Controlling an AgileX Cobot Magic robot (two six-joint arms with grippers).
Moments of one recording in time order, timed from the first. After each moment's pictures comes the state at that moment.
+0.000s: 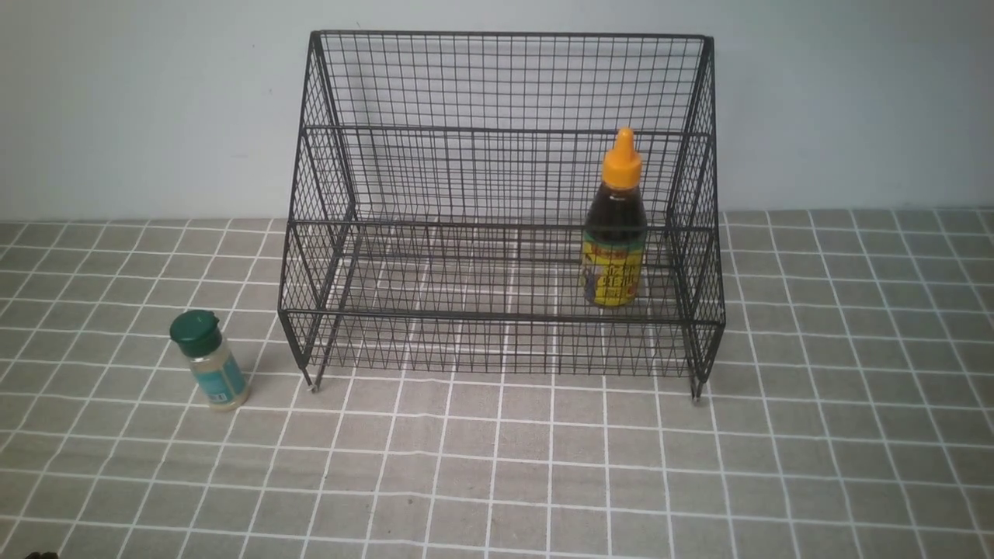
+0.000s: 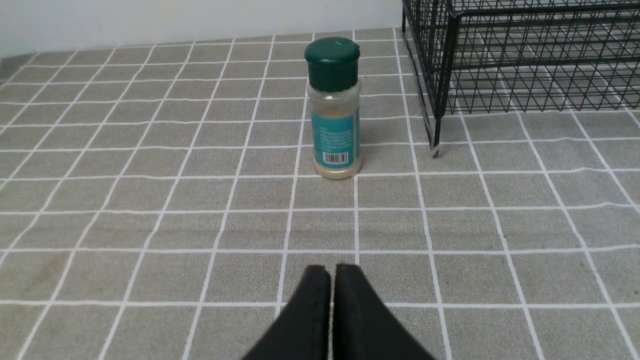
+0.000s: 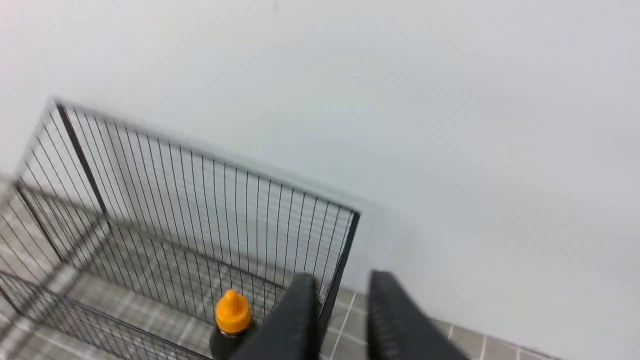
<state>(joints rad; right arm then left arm) 0.42 1.39 -2.07 -0.17 1.27 0.06 -0.03 -0.01 0.03 0.01 0.38 0.01</state>
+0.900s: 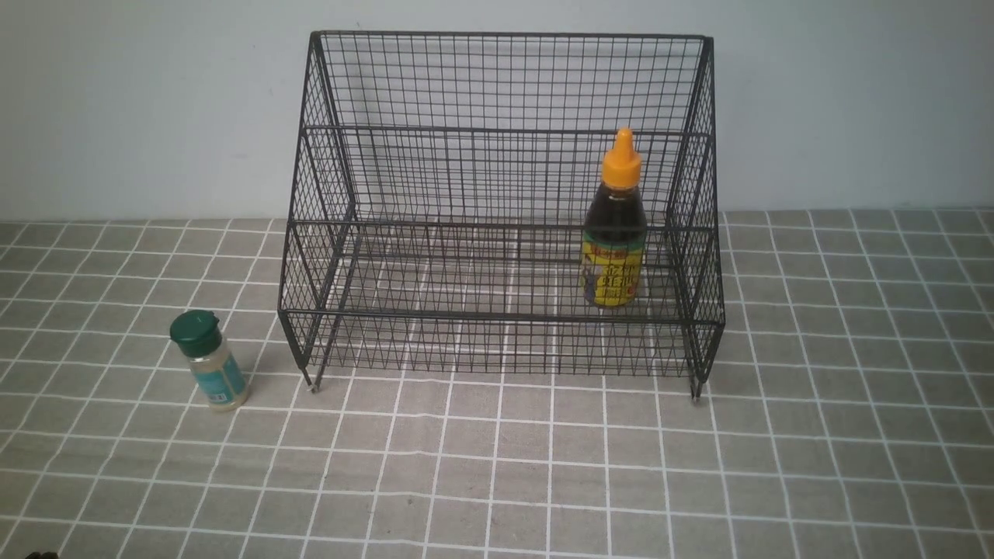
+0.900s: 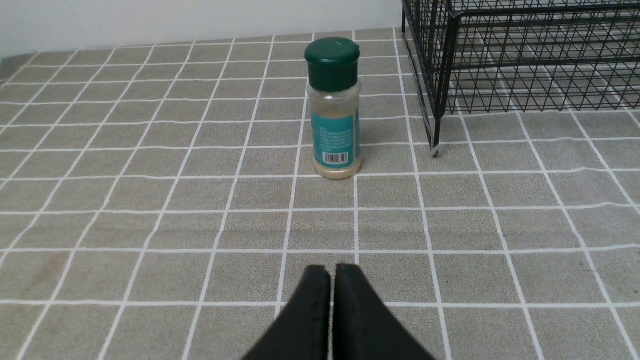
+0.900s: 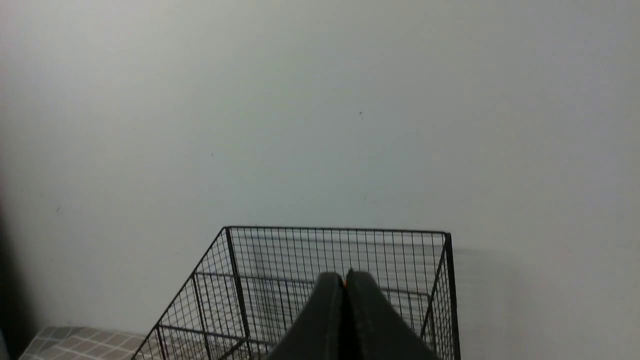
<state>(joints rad) 0.42 0.16 -0.42 -0.19 0.25 0.36 -0.03 -0.01 0.03 0.01 0.38 0.01</state>
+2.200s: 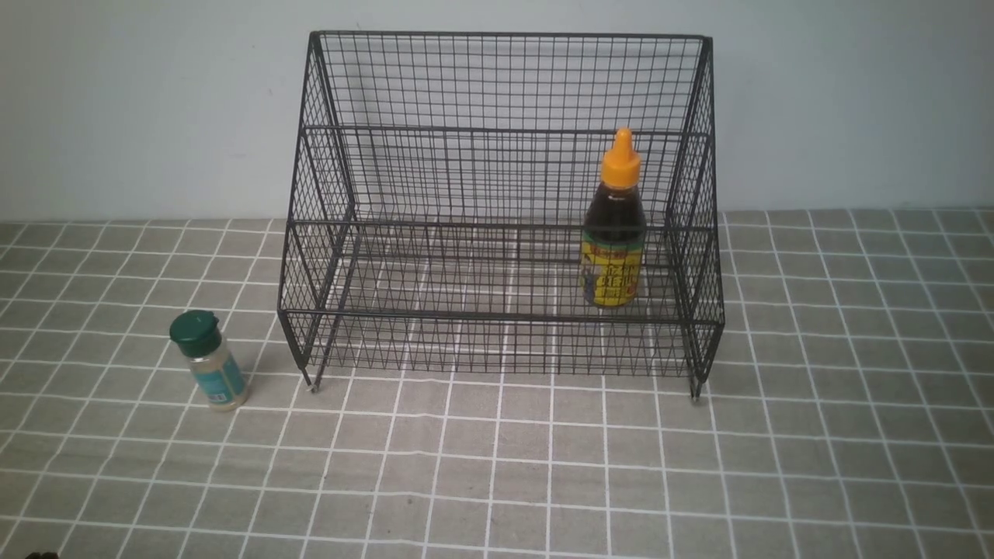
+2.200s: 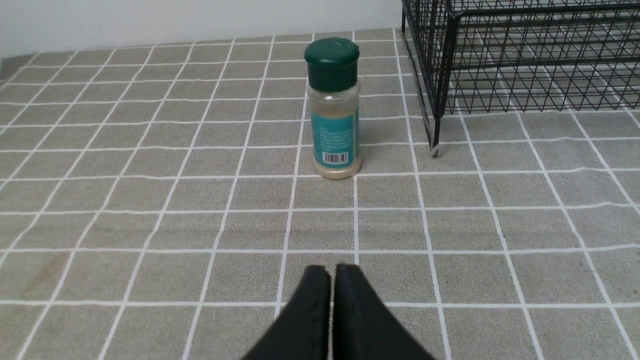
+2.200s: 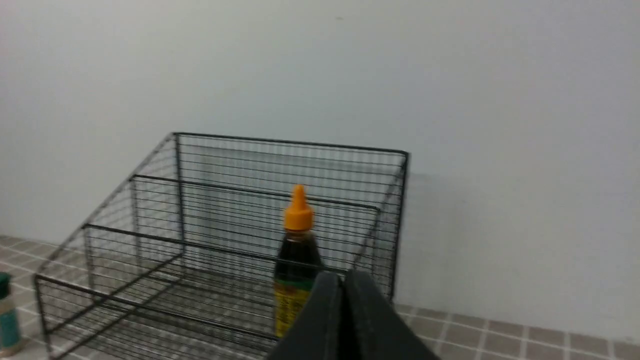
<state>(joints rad) 0.26 0.08 -0.26 -0.04 0.31 0.09 -0.03 -0.01 0.03 0.01 0.38 0.01</state>
